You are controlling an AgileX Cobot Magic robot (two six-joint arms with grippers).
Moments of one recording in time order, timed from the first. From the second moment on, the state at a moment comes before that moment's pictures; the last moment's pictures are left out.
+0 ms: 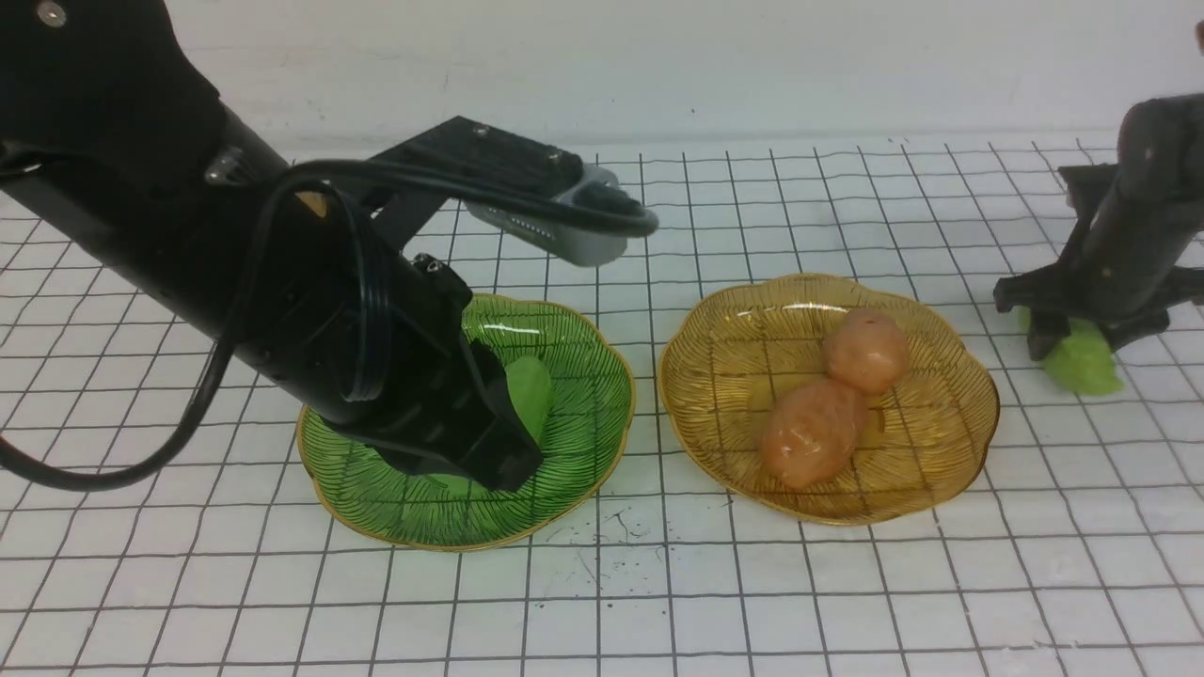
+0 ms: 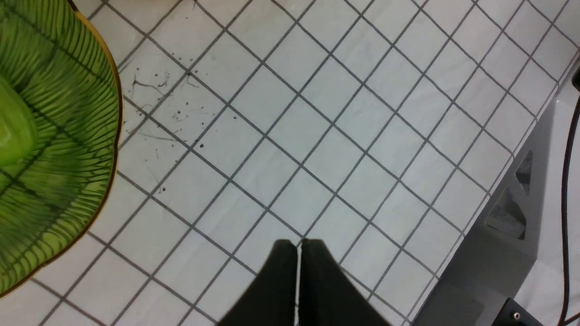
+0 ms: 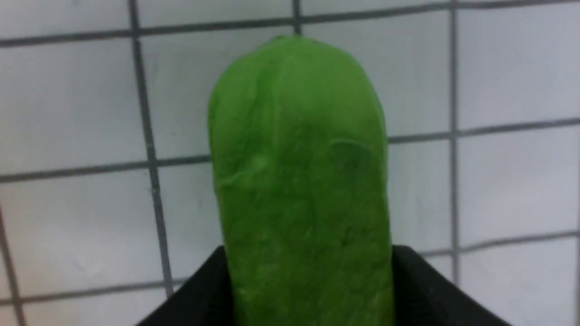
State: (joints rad) right arm -0.05 2.21 -1.80 -0.10 1.05 0.08; left arm -0.46 1.40 -1.32 -0.41 1.23 0.43
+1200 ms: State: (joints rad) right arm 0.64 2.23 -1.93 0.62 0.95 -0.05; left arm -0.22 1.29 -1.32 0.03 1.24 0.09
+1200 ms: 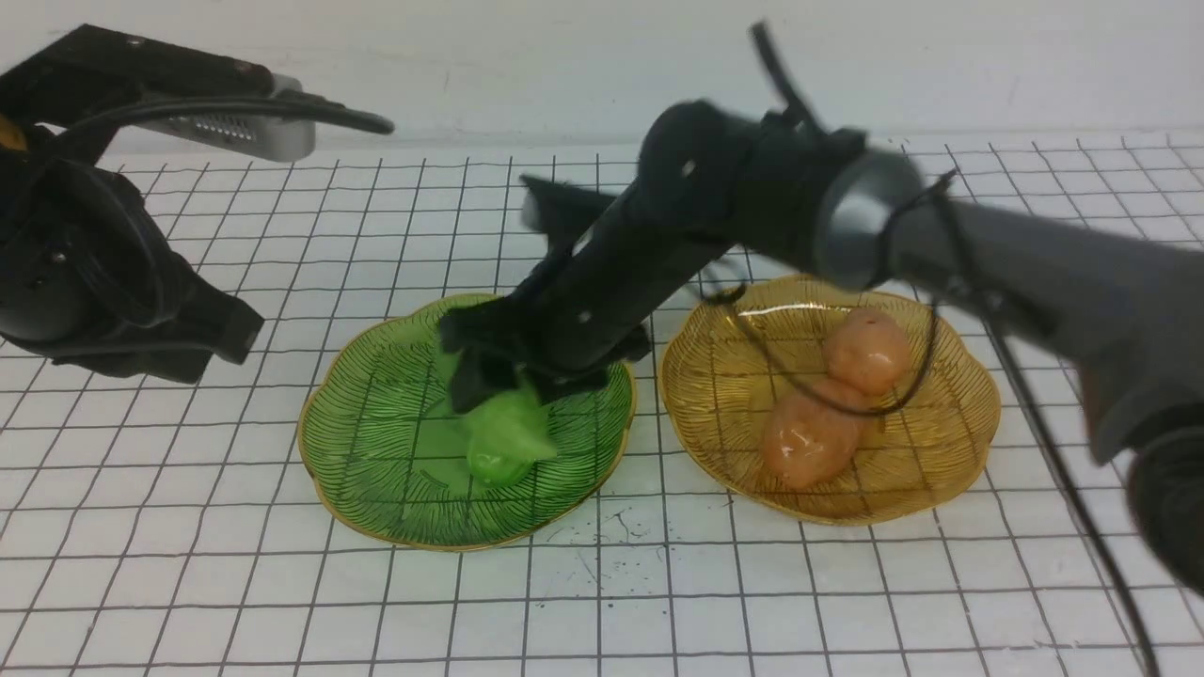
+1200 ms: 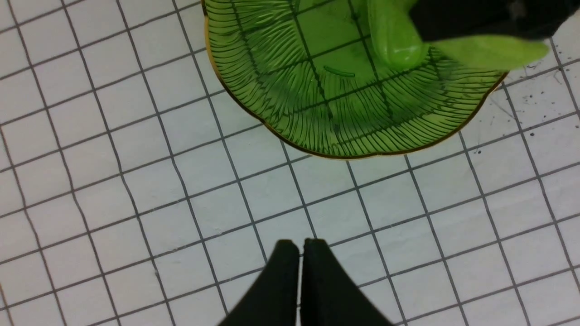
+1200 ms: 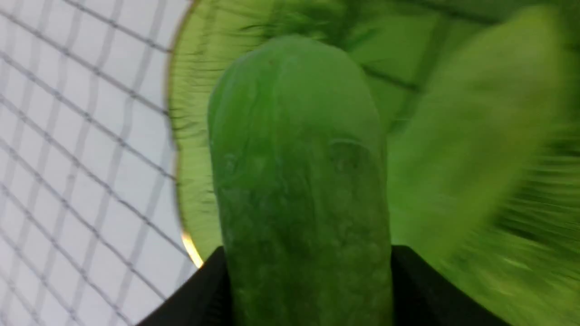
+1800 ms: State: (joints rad) right arm 0.65 2.25 -1.93 0.64 0.92 -0.11; left arm -0.22 1.27 -1.32 0.02 1.25 0.10
